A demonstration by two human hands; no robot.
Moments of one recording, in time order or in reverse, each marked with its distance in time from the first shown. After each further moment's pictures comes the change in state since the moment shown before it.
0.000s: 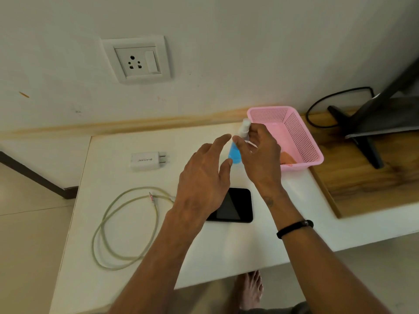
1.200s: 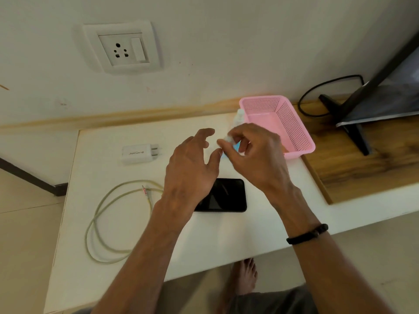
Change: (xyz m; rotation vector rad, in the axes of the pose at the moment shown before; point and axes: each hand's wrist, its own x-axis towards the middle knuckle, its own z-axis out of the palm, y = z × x) left_hand 0.003 -0.007 -0.002 -0.057 0.027 -0.114; right_hand -0.024 -0.030 -0.033 -0.354 -0.080 -0.443
